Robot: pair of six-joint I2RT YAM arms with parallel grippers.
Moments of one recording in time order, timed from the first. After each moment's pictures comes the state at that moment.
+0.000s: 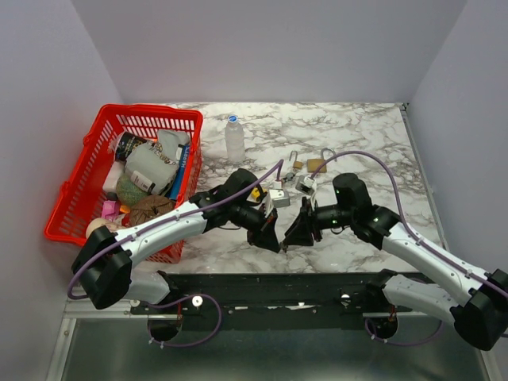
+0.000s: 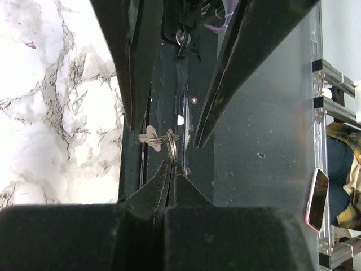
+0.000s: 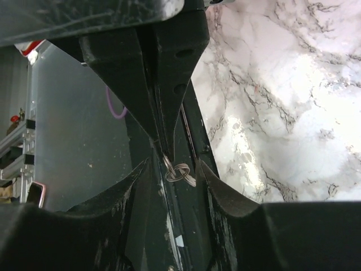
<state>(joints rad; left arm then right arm) -0.83 1.34 0.90 -0.33 0.92 -0.06 0.65 0.98 0.69 -0.25 -0.84 0.17</state>
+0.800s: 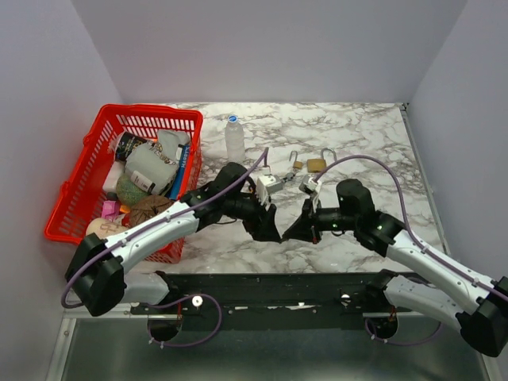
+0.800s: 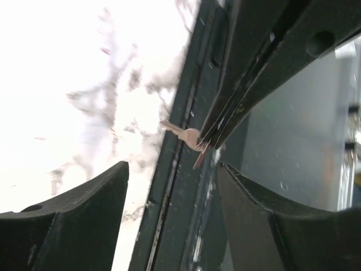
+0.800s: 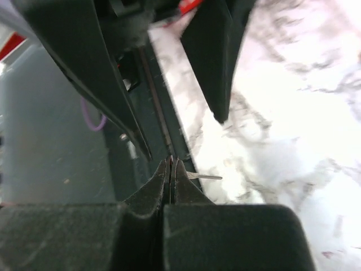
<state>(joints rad) -0.79 1.30 0.91 -0.32 0.75 -0.14 0.70 0.95 0.65 -0.19 -0.70 0.18</state>
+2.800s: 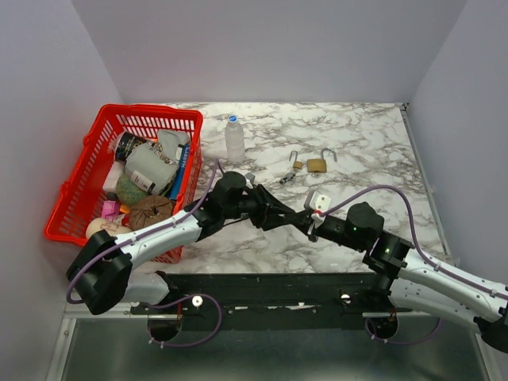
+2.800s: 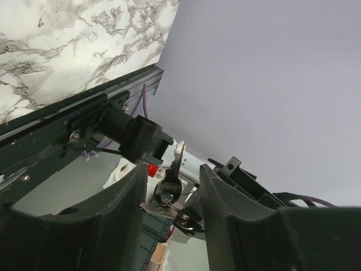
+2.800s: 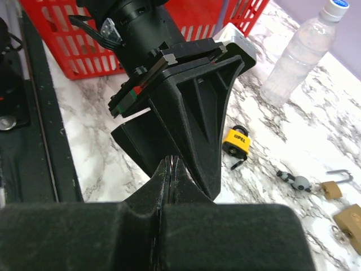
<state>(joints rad) -0.80 1.29 0.74 0.13 0.48 -1.70 0.94 0.73 0.53 0.07 -0.16 -0.20</state>
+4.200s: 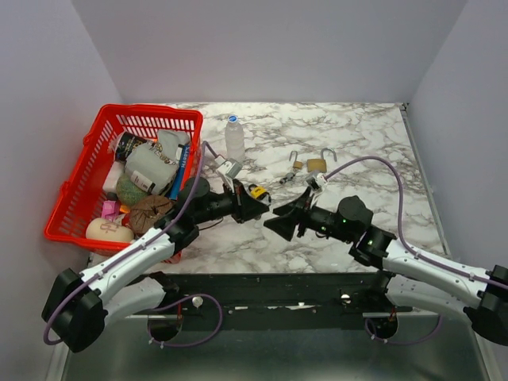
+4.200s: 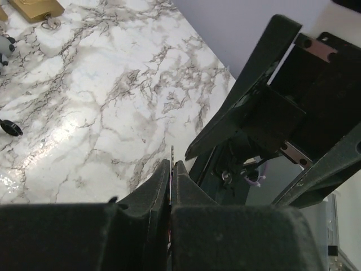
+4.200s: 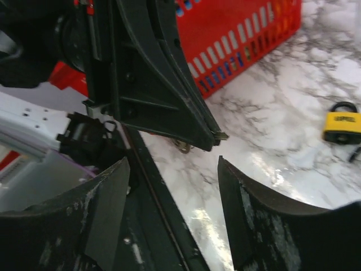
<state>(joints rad) -0.67 1.02 0.61 0.23 0.51 -0.59 0.91 0.89 0.53 0.29 -0.18 0.44</state>
